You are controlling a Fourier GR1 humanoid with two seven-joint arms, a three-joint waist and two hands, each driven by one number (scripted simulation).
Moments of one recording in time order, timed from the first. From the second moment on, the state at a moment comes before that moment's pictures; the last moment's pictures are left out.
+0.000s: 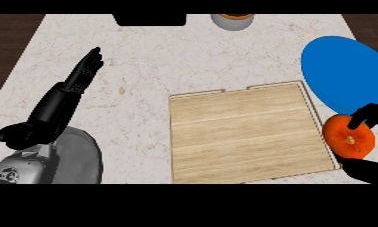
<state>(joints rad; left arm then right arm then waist) -0.15 0.30 -0.04 -1.66 0.02 -0.16 -0.02 0.14 -0.94 0.28 -1.99 0.62 -0.43 0.43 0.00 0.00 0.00</state>
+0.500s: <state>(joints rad) -0.17 0.29 -0.02 -1.65 0.02 -0.19 -0.03 -0.12 -0.81 0.13 -1.47 0.46 -0.44 0.08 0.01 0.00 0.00</state>
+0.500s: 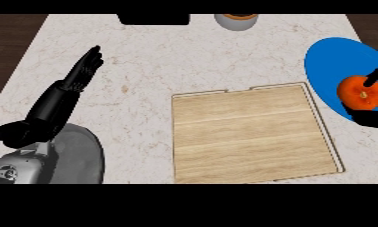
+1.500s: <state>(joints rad) -0.20 0.27 -0.02 -1.65 0.00 -0.22 -0.01 -0.60 -0.68 -0.03 -0.42 0.46 -0.37 -0.42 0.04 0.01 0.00</state>
